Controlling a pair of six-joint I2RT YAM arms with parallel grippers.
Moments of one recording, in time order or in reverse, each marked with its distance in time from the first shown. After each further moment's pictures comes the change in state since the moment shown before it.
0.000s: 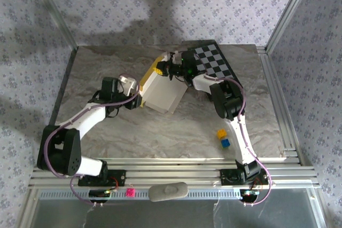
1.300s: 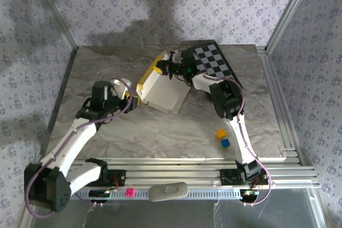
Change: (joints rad) left arm -0.018 -0.373 -0.048 -0.168 -0.086 -0.022; right arm 0.000 0.025 0.041 -0.015 0.011 0.012
